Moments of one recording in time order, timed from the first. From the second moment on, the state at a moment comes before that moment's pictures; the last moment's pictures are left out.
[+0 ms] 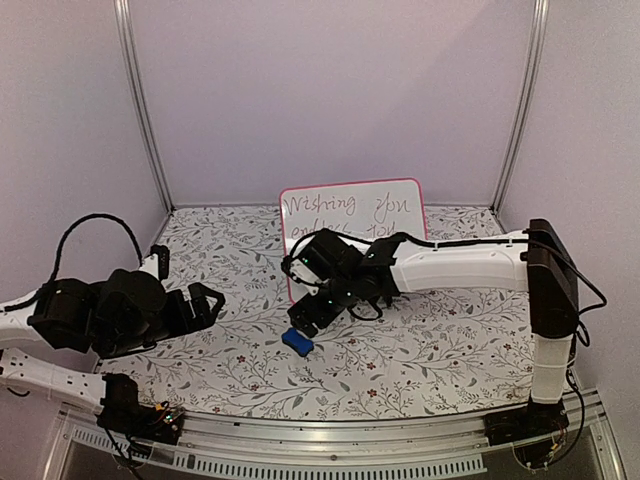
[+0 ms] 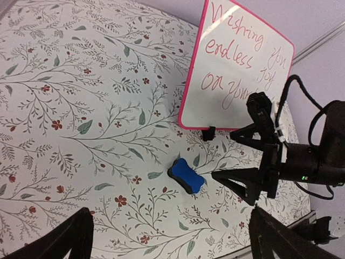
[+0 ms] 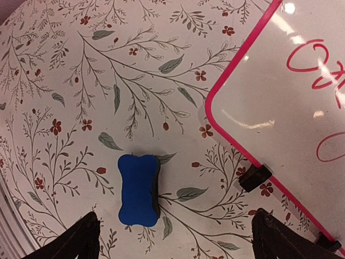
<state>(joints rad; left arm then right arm) -1.29 0.75 0.78 -0.82 -0.67 -1.21 1.10 1.98 1.53 -0.51 0.09 0.18</state>
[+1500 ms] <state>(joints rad) -0.90 0.76 0.73 -0.54 -0.37 -0.65 1.17 2.29 1.78 -0.63 0.15 0.20</state>
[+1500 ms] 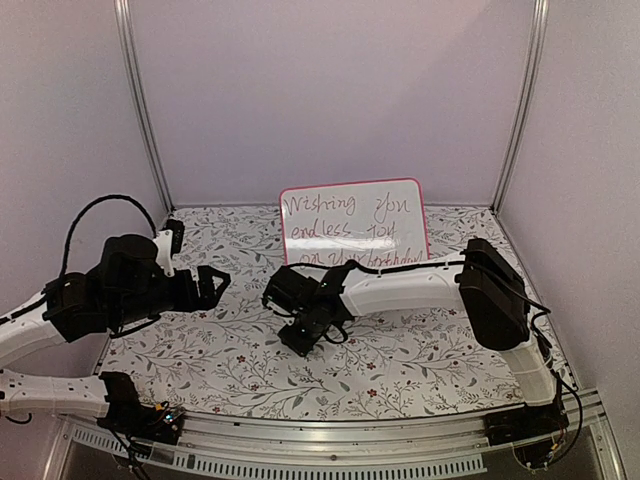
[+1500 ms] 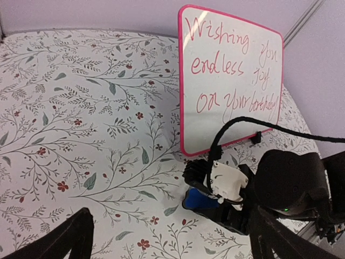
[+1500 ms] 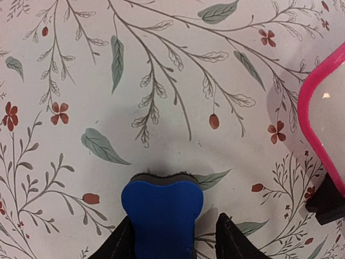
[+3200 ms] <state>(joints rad) -0.73 1.21 0.73 0.05 0.01 -0.41 1.01 1.40 1.24 -0.54 0.46 0.23</state>
